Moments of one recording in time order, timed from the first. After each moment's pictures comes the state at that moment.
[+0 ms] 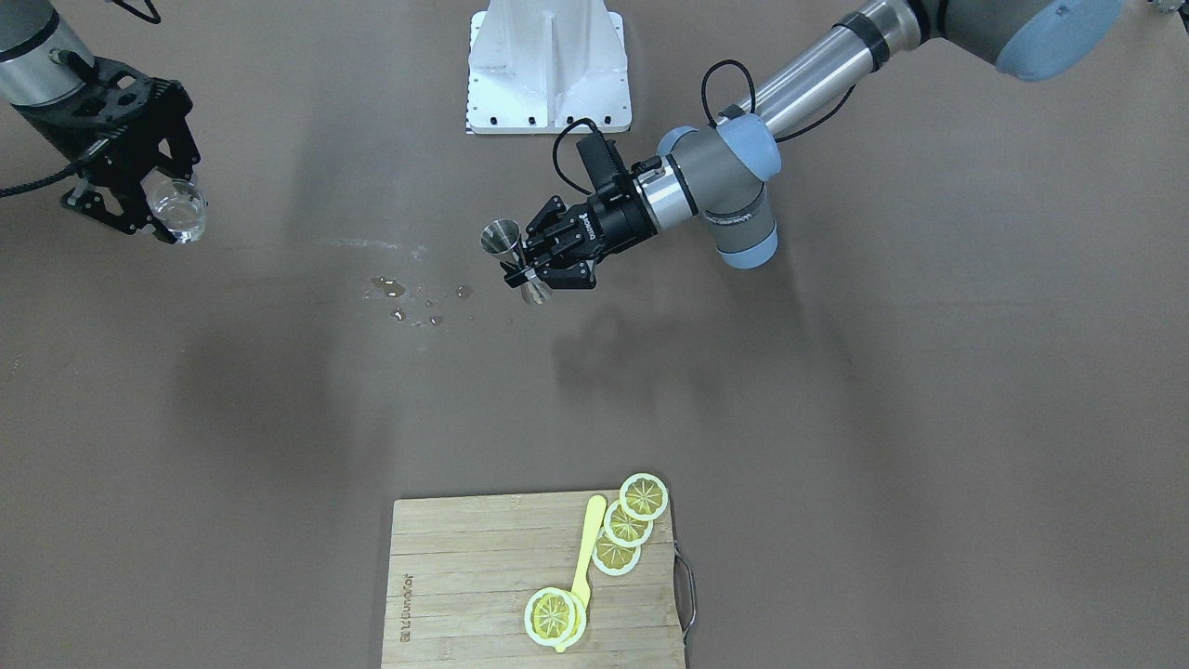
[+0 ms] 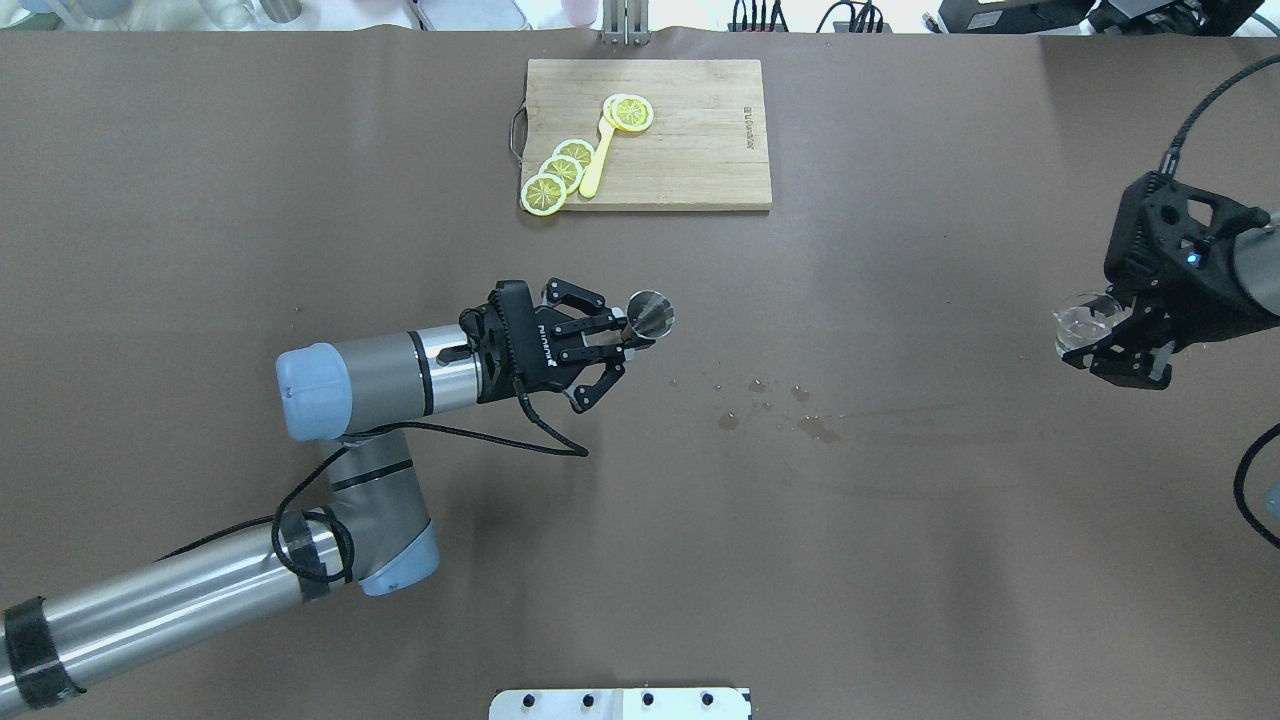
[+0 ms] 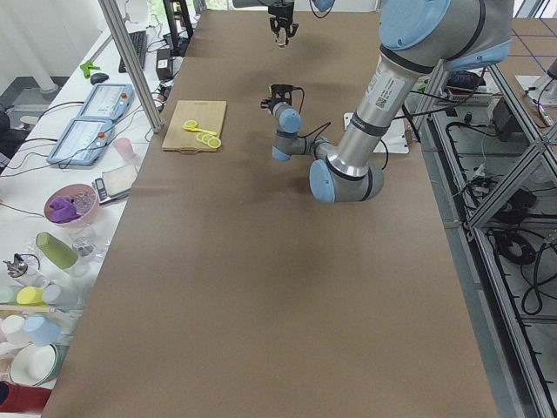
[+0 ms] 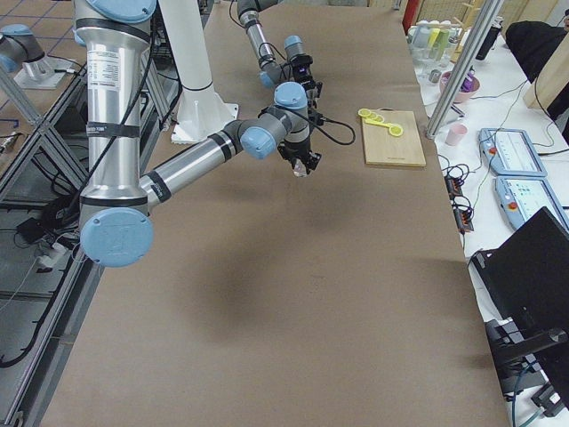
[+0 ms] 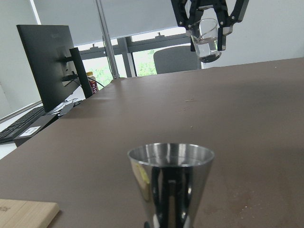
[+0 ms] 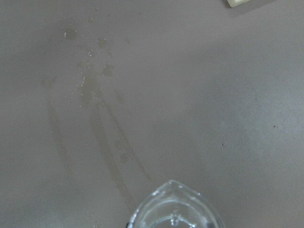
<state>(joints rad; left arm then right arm) -0.46 -2.18 -1.25 -3.26 -1.63 -0.10 0.98 -1.65 2.13 -1.29 2.18 -0.21</state>
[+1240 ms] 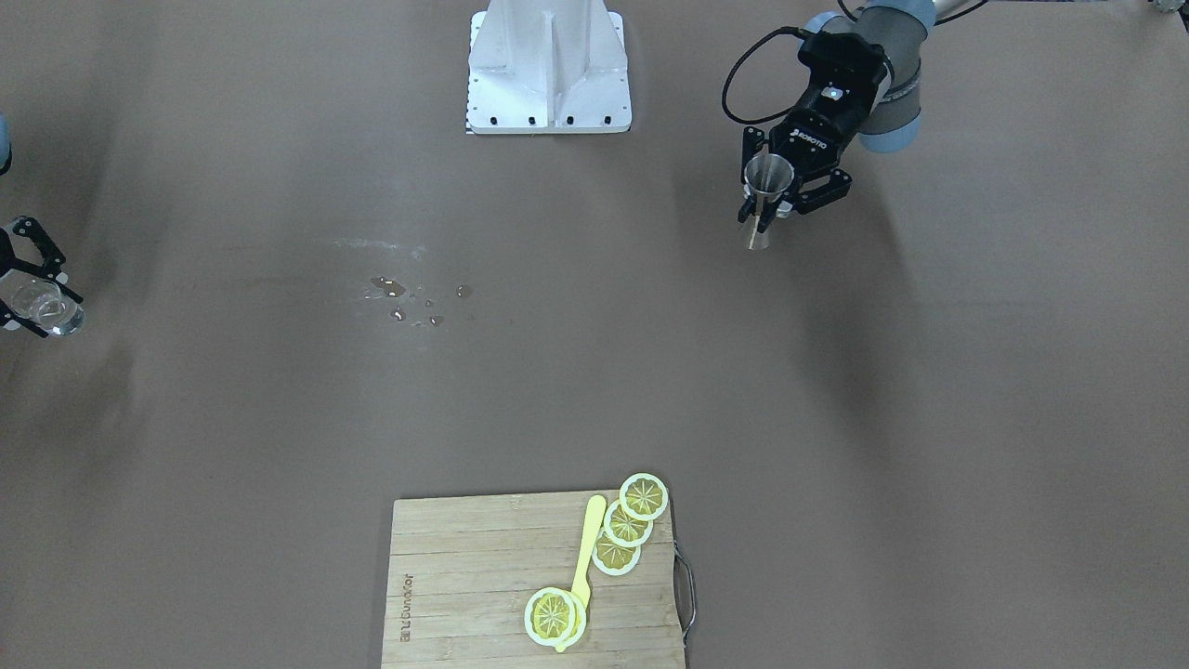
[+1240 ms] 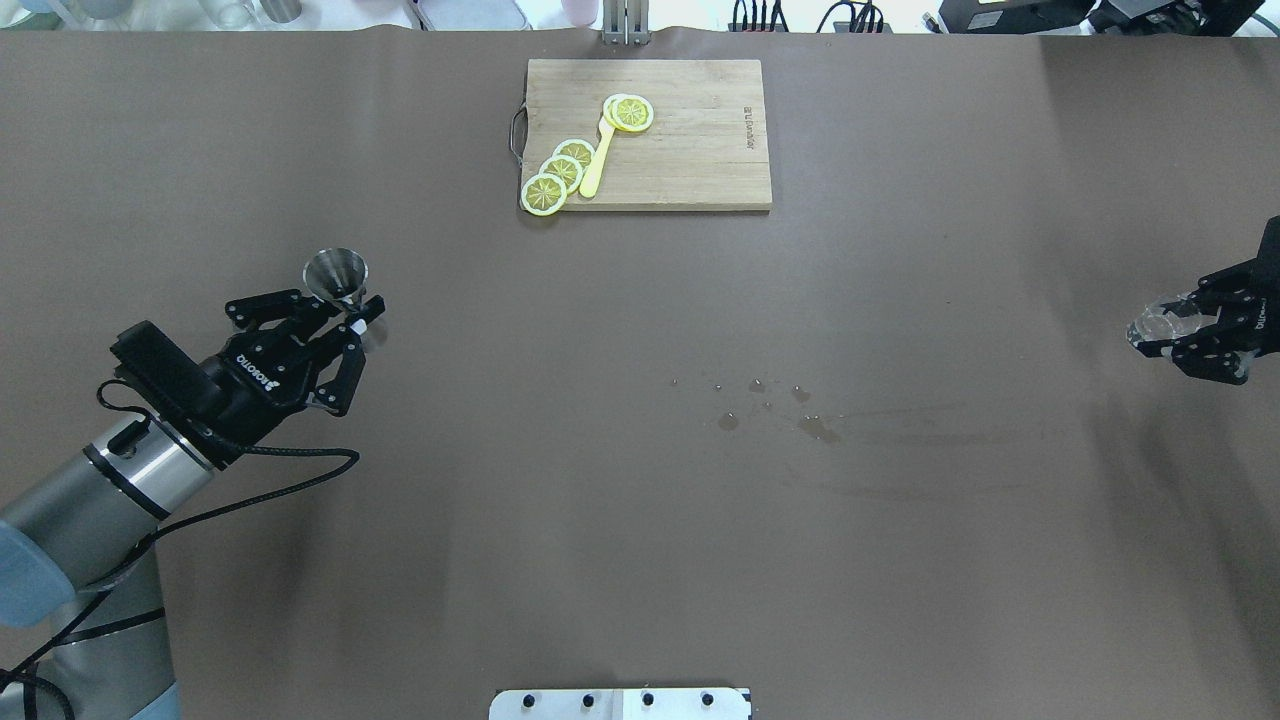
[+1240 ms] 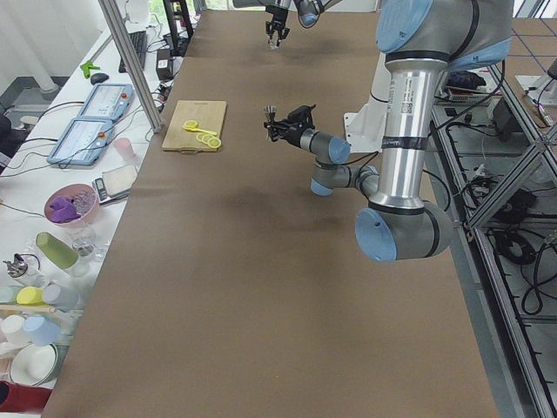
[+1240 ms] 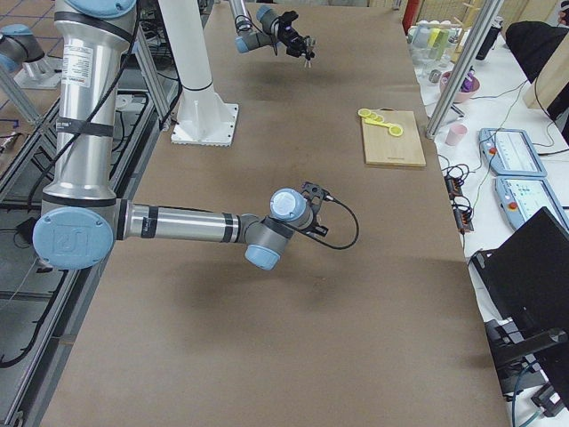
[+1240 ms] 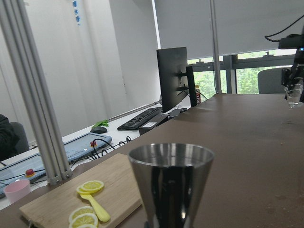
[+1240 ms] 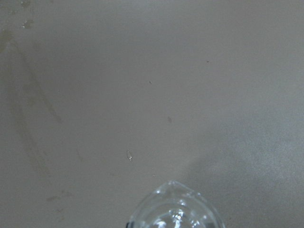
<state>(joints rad) -0.34 -1.66 -1.75 -3.25 -0.93 -0.32 1.12 -1.66 1.46 -0.33 2.31 -0.04</state>
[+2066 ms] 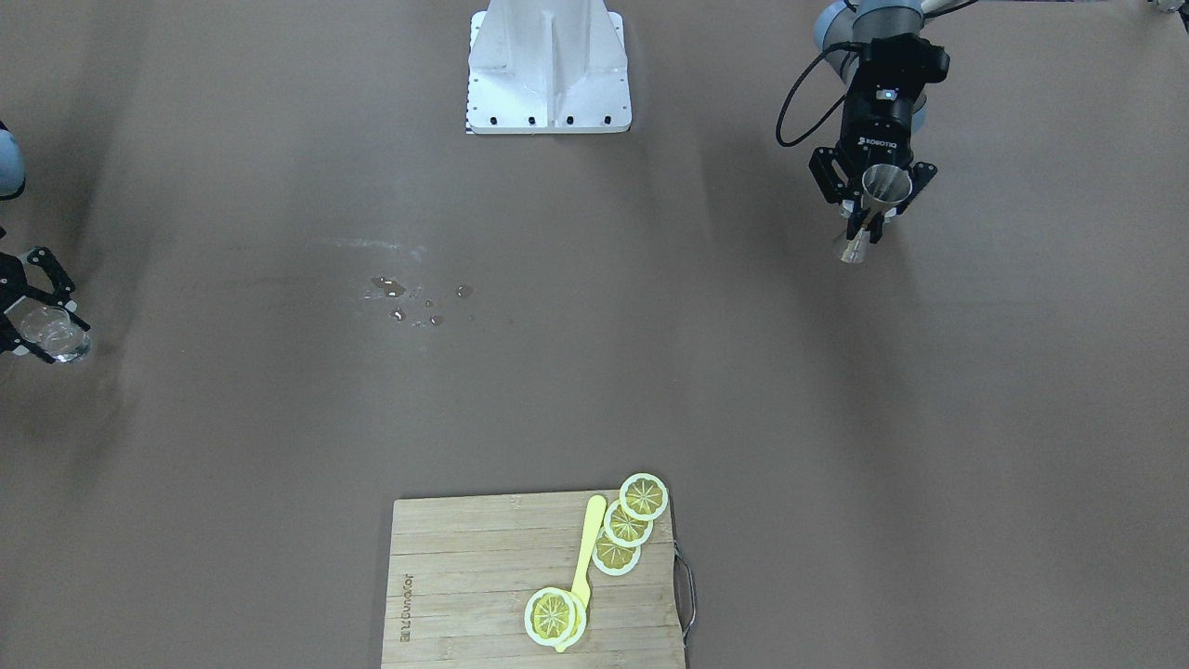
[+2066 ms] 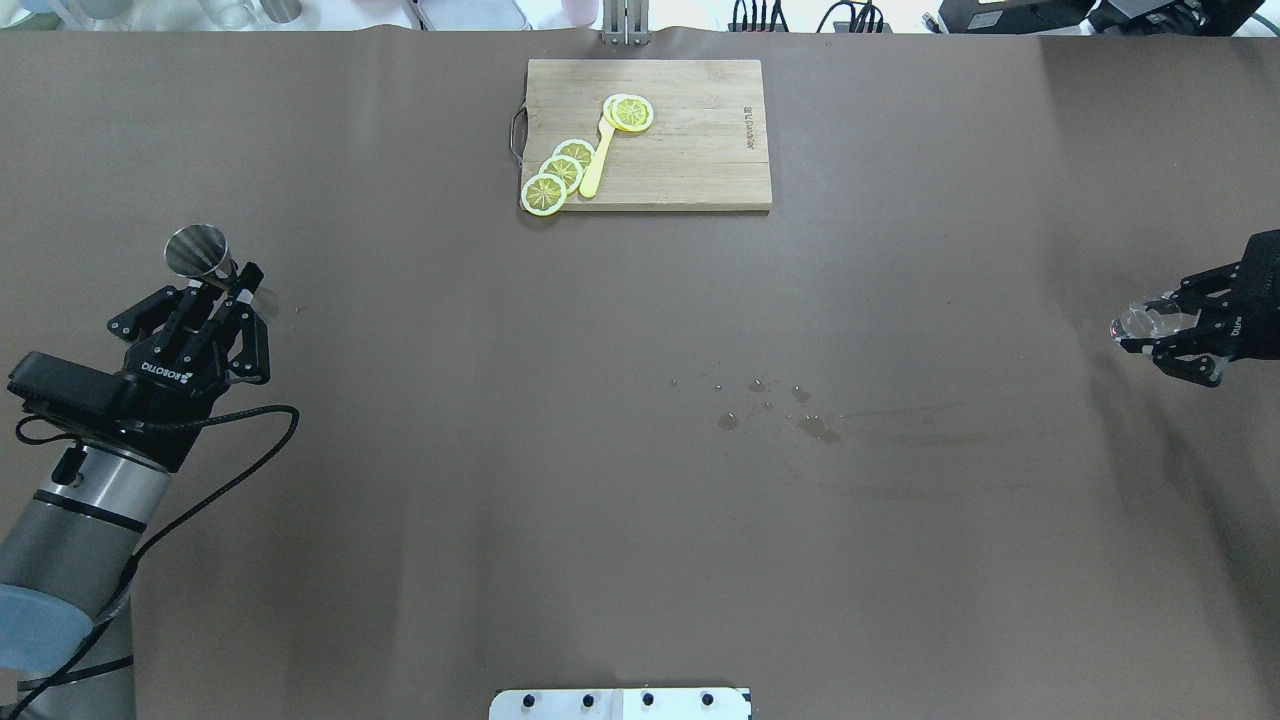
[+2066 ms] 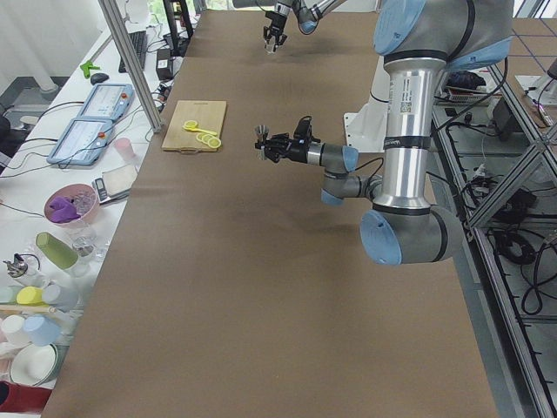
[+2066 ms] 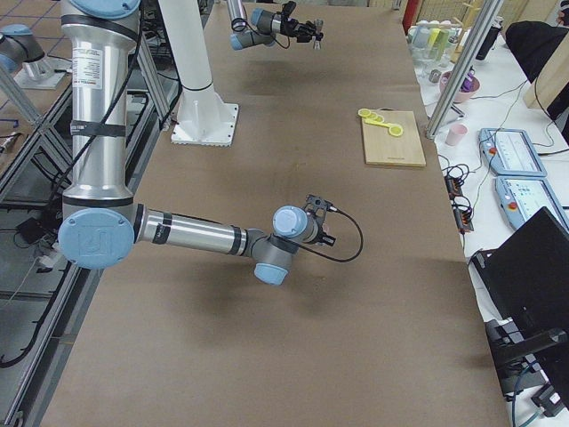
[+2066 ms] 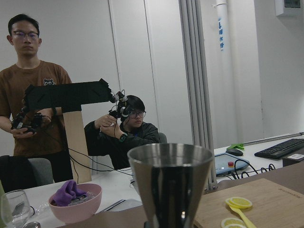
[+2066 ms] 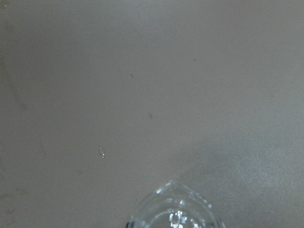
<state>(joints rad) -0.27 -1.59 -1.73 -3.23 -0.49 -0.43 1.06 -1.63 1.33 -0.12 2.20 -0.01</state>
